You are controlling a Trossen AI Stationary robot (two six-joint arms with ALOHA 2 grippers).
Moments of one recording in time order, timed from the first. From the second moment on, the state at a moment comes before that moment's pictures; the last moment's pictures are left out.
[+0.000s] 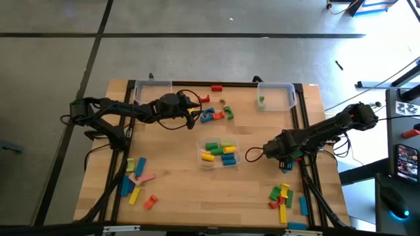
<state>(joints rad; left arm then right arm) 0.37 1.46 0.58 0.50 -0.04 -0.03 0.27 1.28 0.64 -1.12 -0.04 0.44</state>
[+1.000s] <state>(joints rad) 0.37 1.46 0.58 0.50 -0.04 -0.03 0.27 1.28 0.62 -1.06 -0.03 0.49</state>
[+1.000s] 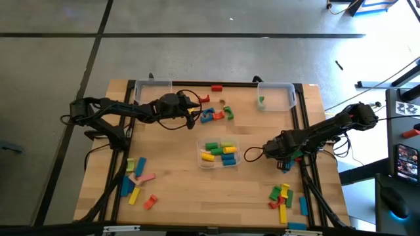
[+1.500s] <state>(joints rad) 0.37 1.46 0.58 0.50 -0.04 -0.03 0.27 1.28 0.61 -1.06 -0.04 0.55</state>
